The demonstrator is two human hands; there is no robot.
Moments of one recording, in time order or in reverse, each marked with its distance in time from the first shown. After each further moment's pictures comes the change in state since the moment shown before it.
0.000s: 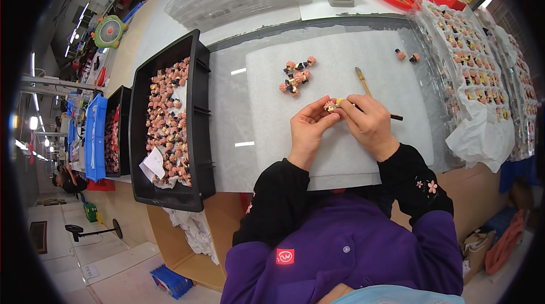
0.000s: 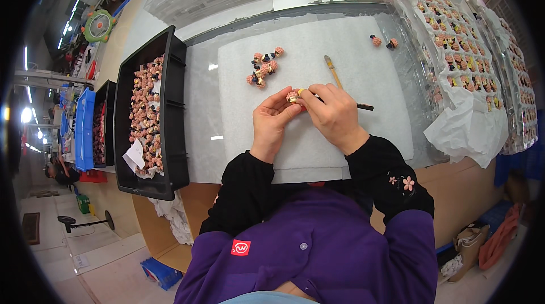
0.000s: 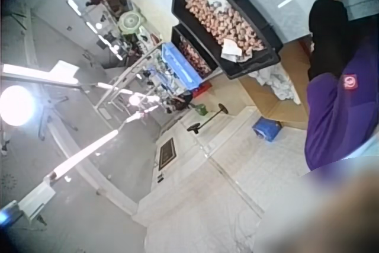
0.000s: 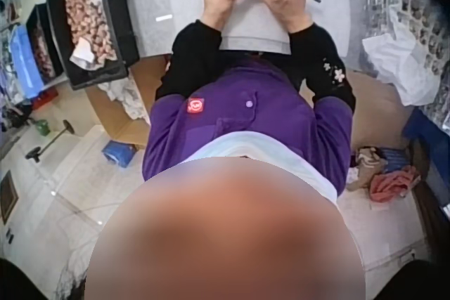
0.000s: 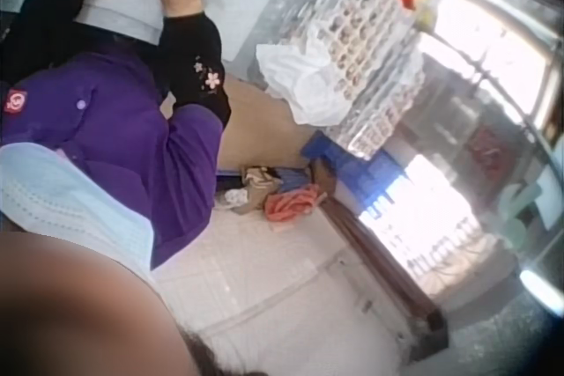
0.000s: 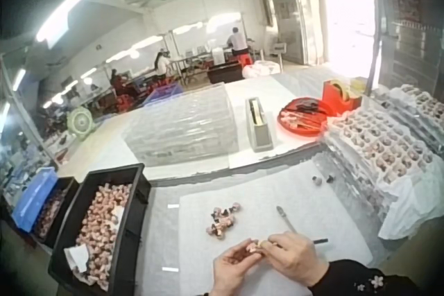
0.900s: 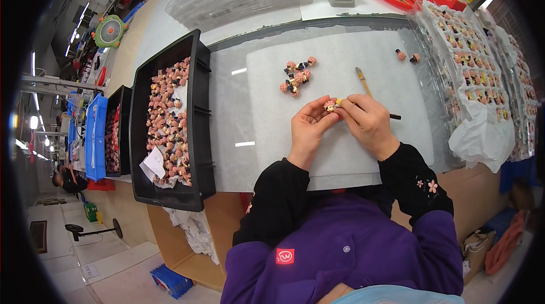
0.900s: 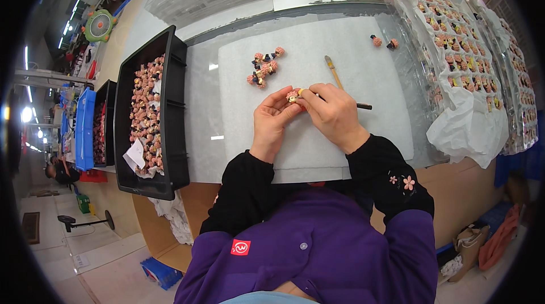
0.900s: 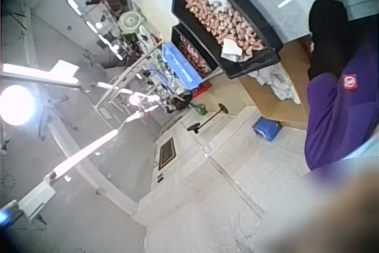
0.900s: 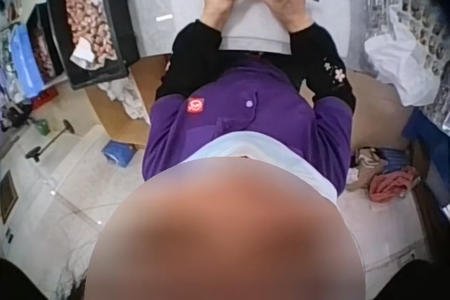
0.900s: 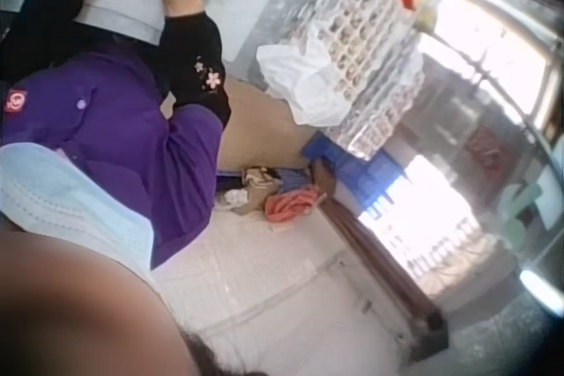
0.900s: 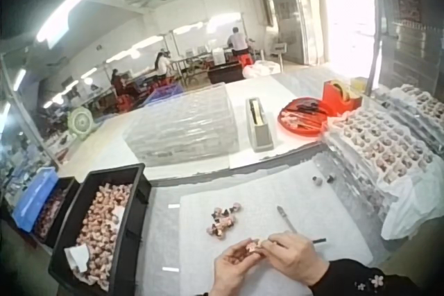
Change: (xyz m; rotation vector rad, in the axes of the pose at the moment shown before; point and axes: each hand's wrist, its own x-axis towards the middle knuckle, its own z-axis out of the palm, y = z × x) left_hand 0.001 0.001 -0.002 0.001 -0.035 -0.034; right_hand -0.001 0.001 0.002 0.079 -0.005 0.045
